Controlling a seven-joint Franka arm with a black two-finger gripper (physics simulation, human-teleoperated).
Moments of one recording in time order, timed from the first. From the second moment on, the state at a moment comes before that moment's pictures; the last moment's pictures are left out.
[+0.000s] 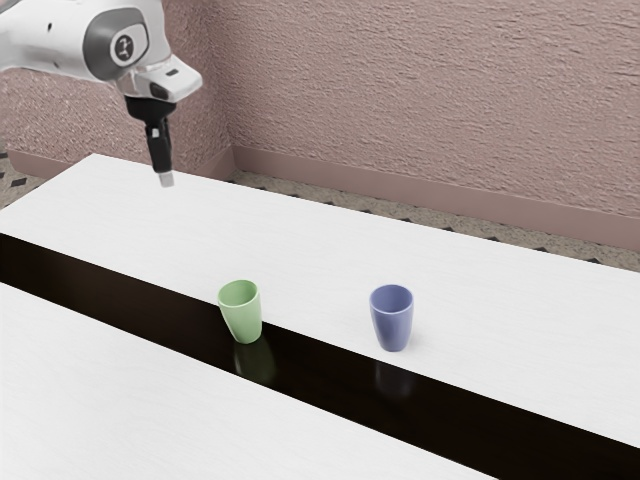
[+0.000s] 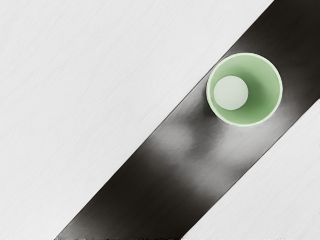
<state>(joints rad) 0.04 0.15 0.08 -1.54 0.09 1.73 0.94</state>
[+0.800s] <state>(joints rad) 0.00 0.34 0.08 -1.57 0.09 1.87 0.93</state>
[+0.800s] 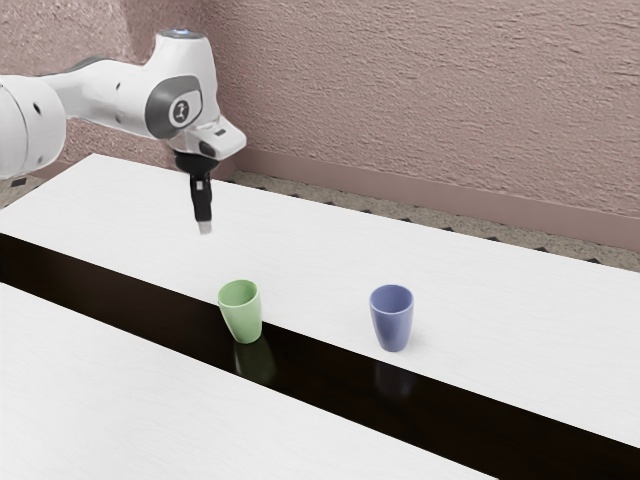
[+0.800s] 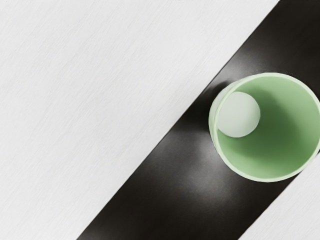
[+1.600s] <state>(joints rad) -0.06 0.44 0.07 -1.71 0.09 2.11 0.92</state>
